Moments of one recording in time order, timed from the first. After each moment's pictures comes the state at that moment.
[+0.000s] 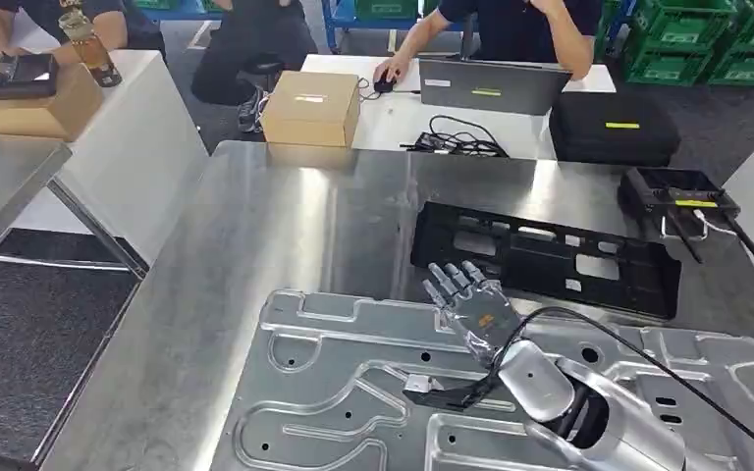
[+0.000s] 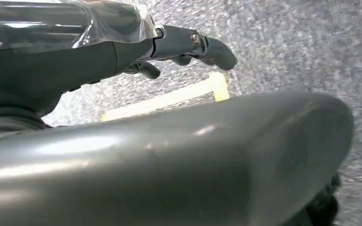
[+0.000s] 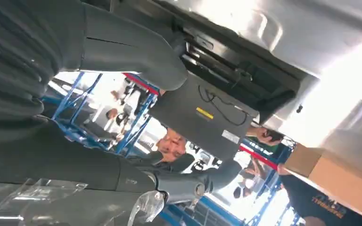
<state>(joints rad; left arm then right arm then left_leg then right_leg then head) -0.12 0.02 -1.18 -0.23 0.72 0.33 -0.01 -0.93 -0.38 1.21 -1.81 1.24 0.44 0.38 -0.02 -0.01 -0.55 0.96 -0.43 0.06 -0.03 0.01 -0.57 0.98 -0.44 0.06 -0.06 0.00</state>
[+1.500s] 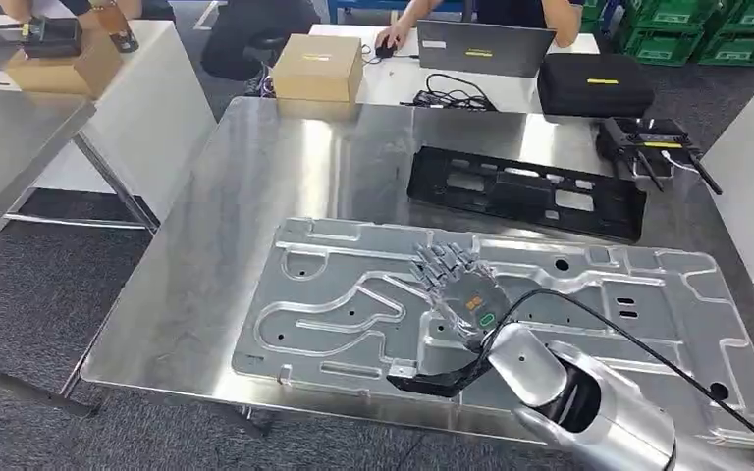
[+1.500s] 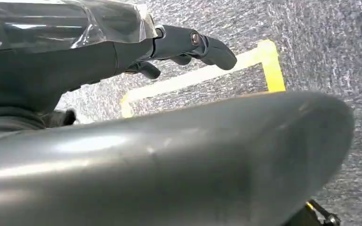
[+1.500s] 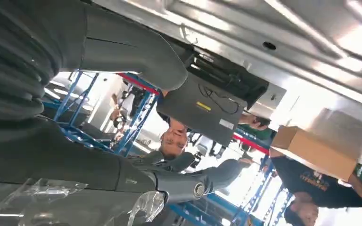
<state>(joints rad) -0.14 0.00 -1.18 -0.22 0.73 0.34 -0.01 -1.01 -0.32 1.23 -1.82 1.19 0.45 0.40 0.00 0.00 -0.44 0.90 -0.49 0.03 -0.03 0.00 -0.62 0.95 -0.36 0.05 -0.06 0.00</state>
